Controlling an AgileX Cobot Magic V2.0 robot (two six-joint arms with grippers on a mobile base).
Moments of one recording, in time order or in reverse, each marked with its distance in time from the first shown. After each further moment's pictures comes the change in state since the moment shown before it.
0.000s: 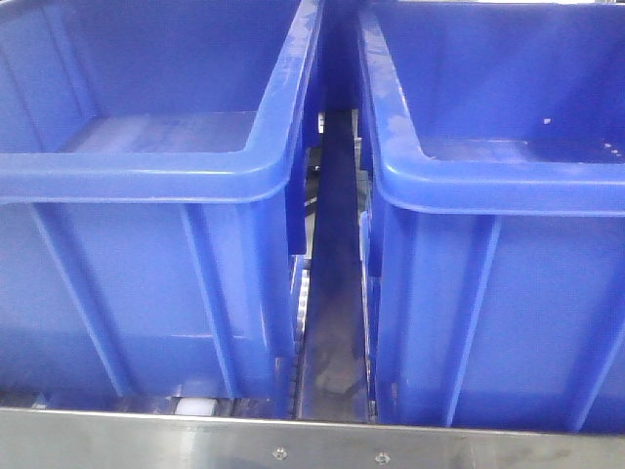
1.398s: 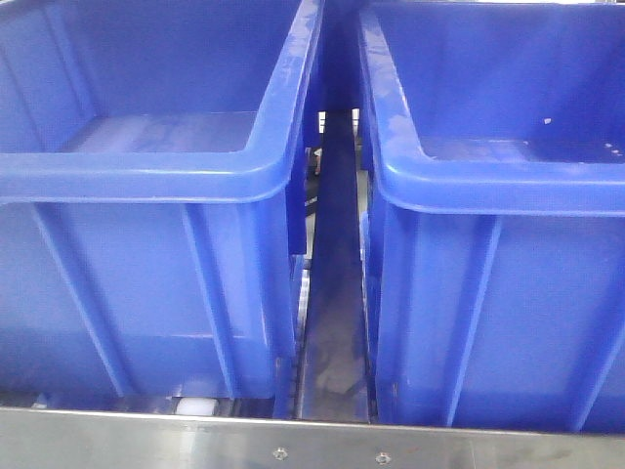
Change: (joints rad) left arm -0.025 0.000 0.000 0.000 -0.007 0.000; right arm 0.000 0.000 0.000 0.000 0.000 0.000
